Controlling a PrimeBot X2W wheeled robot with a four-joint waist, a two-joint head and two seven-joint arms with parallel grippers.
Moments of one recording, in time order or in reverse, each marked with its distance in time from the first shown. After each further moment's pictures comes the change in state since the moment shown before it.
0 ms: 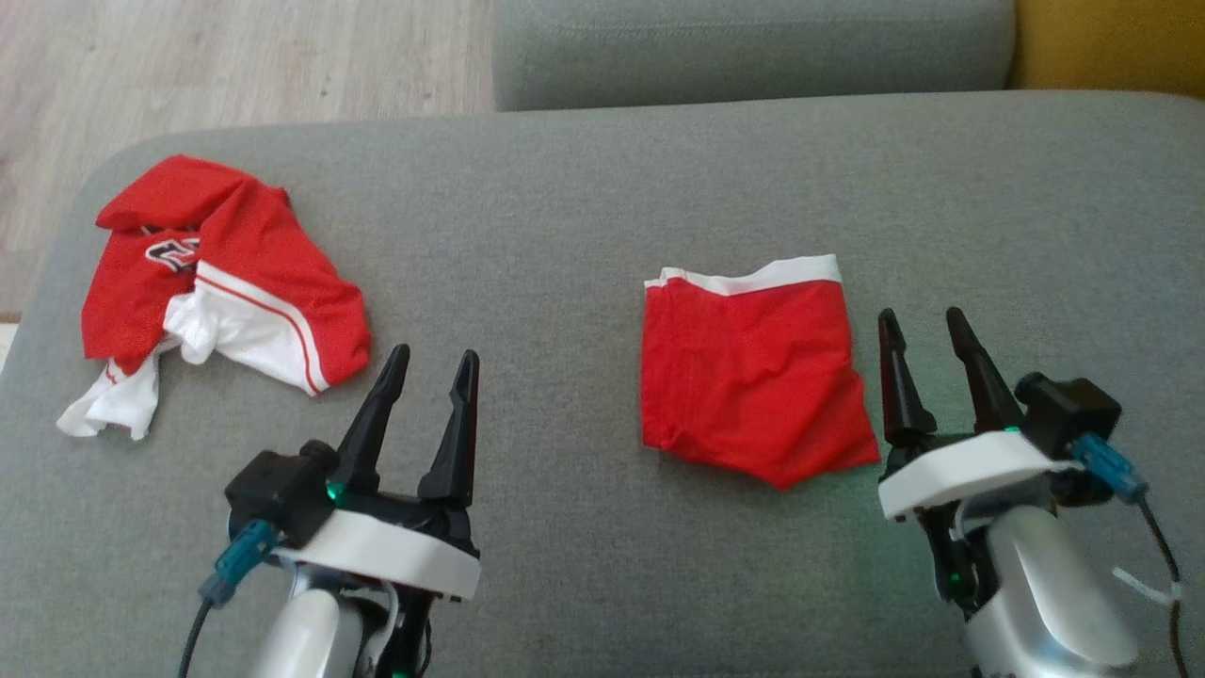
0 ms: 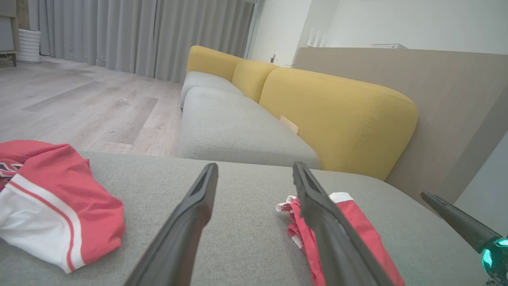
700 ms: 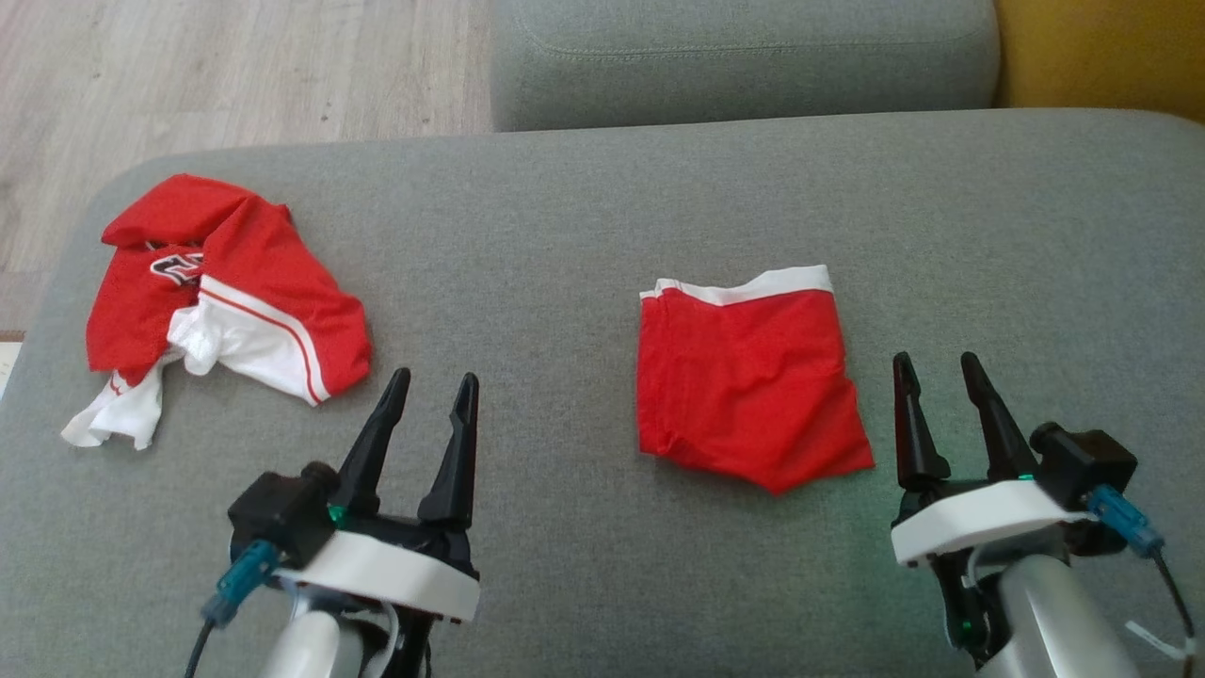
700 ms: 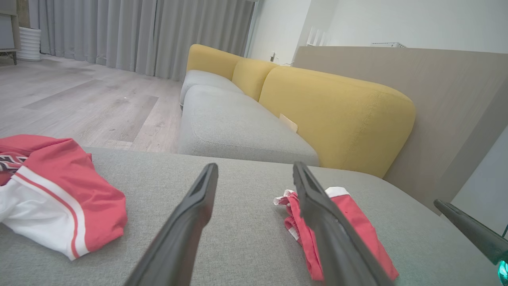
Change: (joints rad) left arm 0.038 0.000 0.001 -0.005 0.000 0.001 0.000; right arm 0.125 0.005 -0.033 -0.100 -0.005 0.000 0.000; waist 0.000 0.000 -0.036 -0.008
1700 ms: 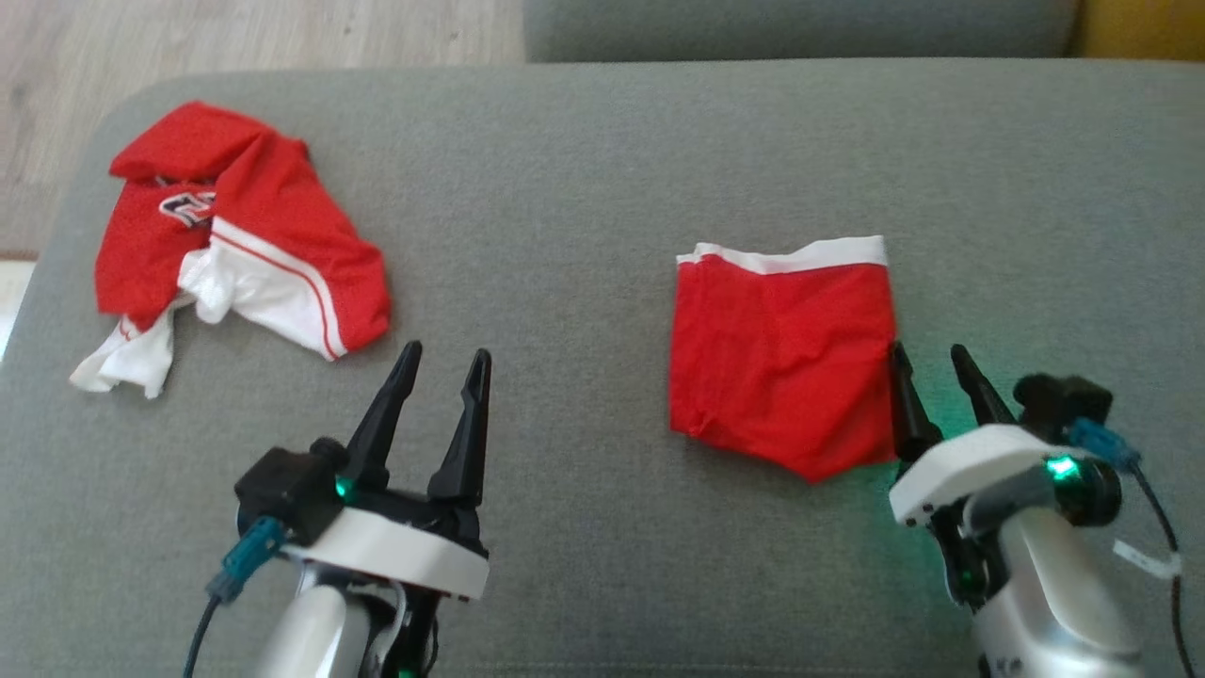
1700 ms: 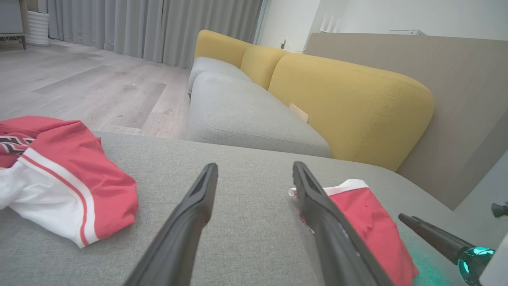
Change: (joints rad) left arm -0.032 0.000 -0.013 -0.004 0.004 -0.011 0.000; right arm -0.121 0.001 -0.049 0.173 -0.019 0.000 0.122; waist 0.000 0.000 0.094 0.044
